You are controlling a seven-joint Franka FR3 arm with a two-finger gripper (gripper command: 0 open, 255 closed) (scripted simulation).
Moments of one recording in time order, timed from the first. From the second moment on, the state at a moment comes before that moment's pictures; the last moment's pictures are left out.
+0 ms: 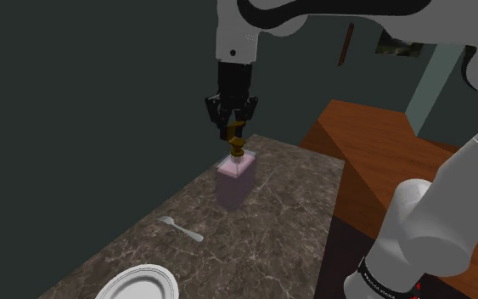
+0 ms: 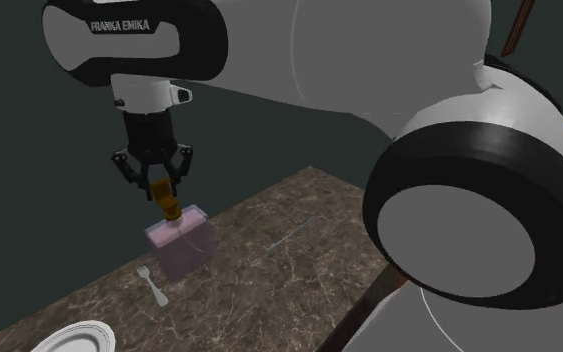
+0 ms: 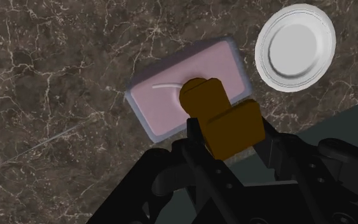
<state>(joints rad) 0.27 -0.25 0.15 -1.87 0.14 1.58 0.52</state>
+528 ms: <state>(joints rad) 0.34 -0.28 0.26 -1.83 0.18 1.53 0.71</state>
